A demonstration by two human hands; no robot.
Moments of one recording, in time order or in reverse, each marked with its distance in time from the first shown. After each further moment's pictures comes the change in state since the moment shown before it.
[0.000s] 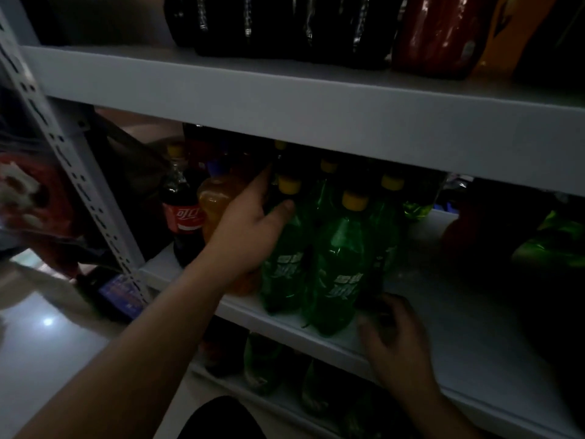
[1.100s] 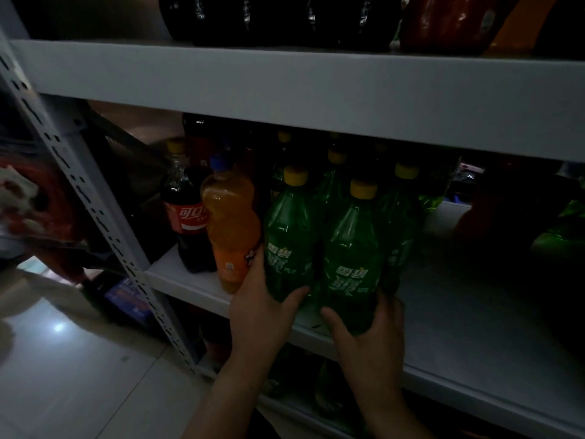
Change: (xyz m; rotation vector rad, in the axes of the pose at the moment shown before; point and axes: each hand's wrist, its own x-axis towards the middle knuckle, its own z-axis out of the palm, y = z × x) left_hand -0.084 -0.089 0.050 0.233 0.272 -0.107; right_hand -0.012 -0.023 0.061 -0.025 0.212 0.113
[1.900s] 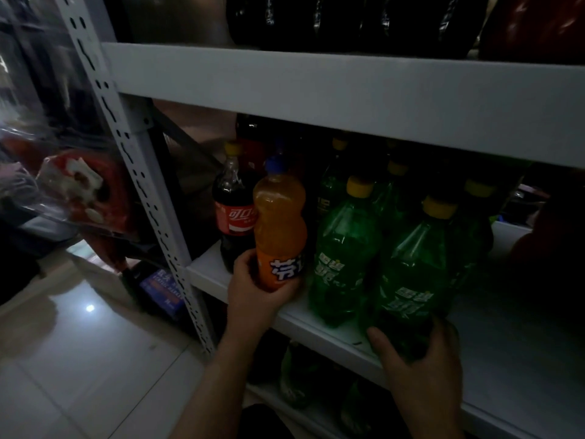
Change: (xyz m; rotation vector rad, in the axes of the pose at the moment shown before) left_hand 0.038 -0.071 -0.037 -0.271 0.061 -0.203; right_hand 0.004 0.013 0.001 -0.001 -0.048 0.021
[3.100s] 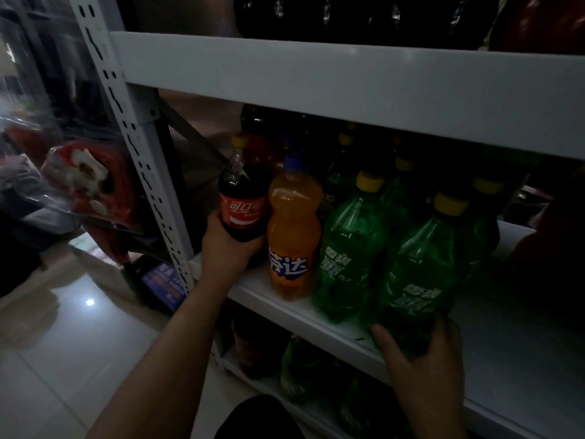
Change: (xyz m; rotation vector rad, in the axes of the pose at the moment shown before) left_hand 0.076 0.001 -0.041 0.186 0.106 -0.012; right_hand -0.002 -0.002 -0.001 -0.052 -0.021 -0.018
